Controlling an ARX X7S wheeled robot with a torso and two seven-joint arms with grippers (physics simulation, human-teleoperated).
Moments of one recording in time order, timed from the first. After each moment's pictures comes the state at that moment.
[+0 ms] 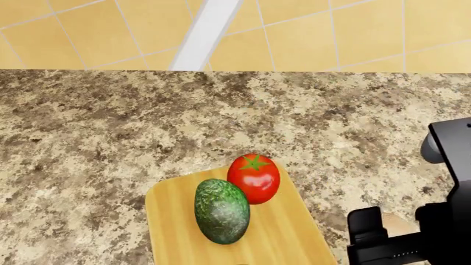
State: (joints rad) left arm -1.79 -1.05 0.65 0.19 -1.36 -1.19 -0.46; right arm 1.54 1.24 -1.27 -0.26 1.97 0.88 0.57
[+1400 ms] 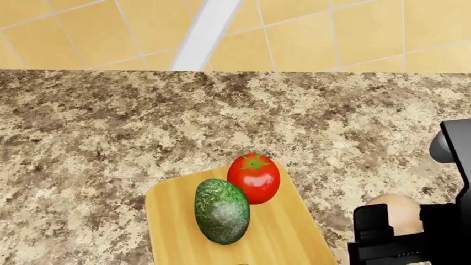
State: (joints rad) left arm -1.80 -1.06 0.64 0.19 -1.37 -1.19 -0.47; right arm 1.52 1.27 -1.25 -0.29 2.02 0.83 0.59
